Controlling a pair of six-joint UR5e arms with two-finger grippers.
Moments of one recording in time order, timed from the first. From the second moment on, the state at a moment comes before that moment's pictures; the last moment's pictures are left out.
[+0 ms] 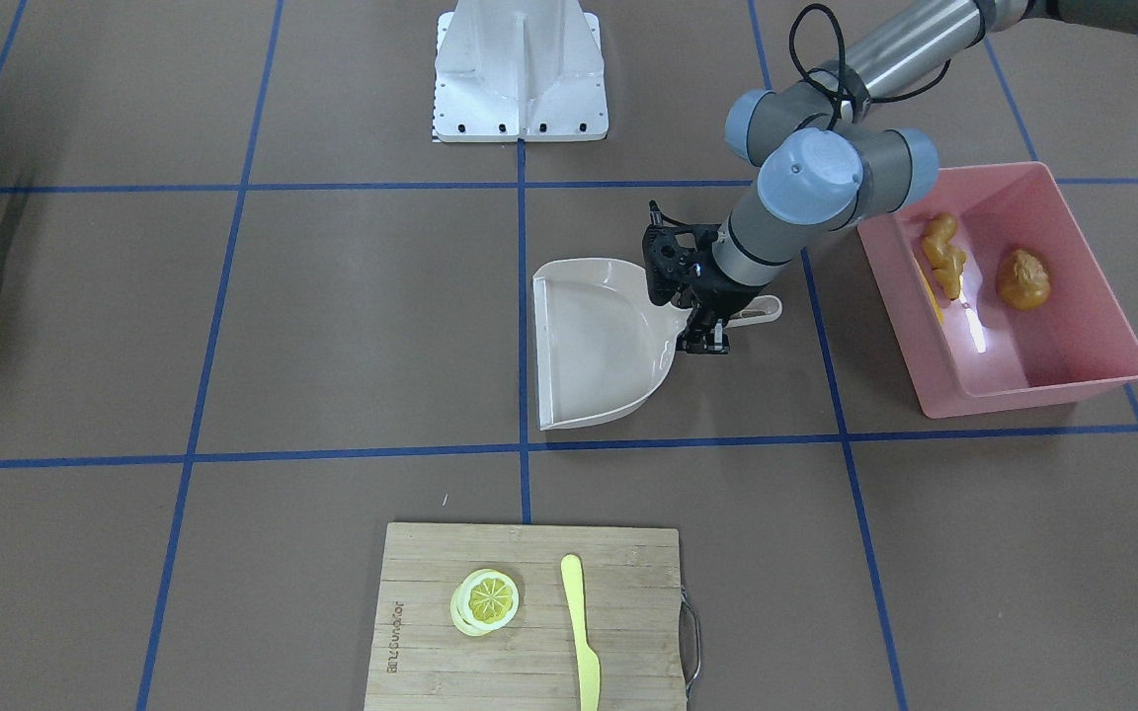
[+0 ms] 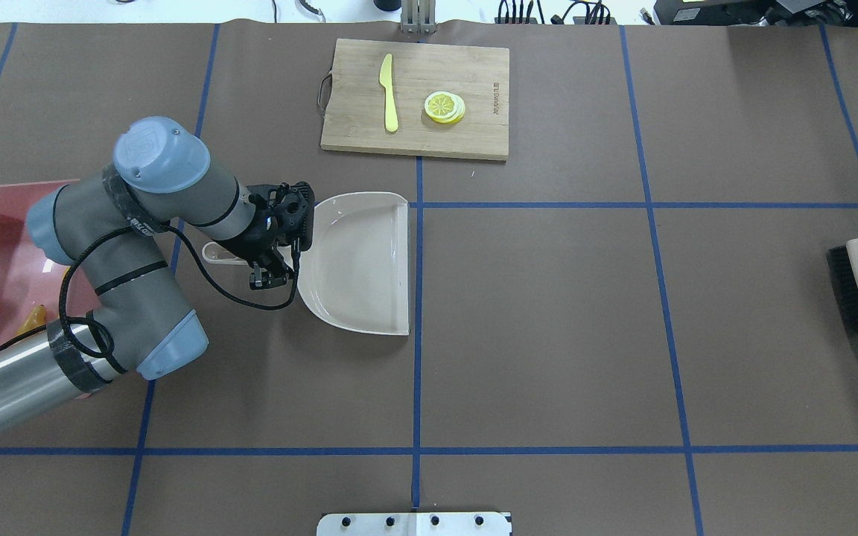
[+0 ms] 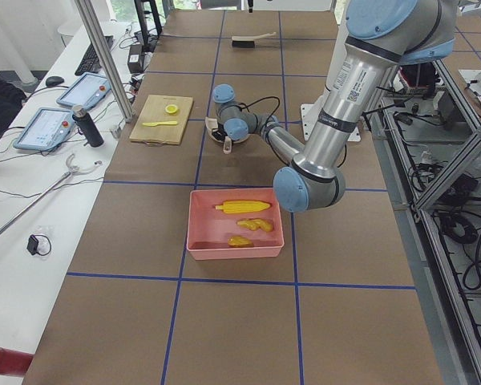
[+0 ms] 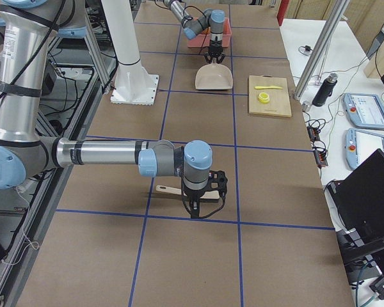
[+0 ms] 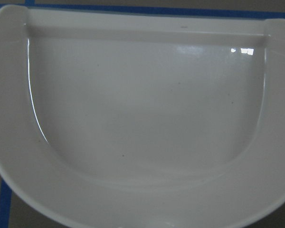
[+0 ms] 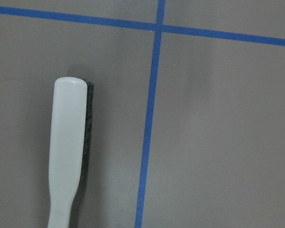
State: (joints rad) left arm -0.67 -2.08 -1.57 -1.95 -2.10 0.38; right arm 1.48 -1.80 1.82 -1.55 2.29 0.00
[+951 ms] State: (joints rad) left arm -0.66 -2.08 -1.56 -1.95 -2.08 0.38; right arm 1.48 -1.80 1.82 -1.55 2.29 0.00
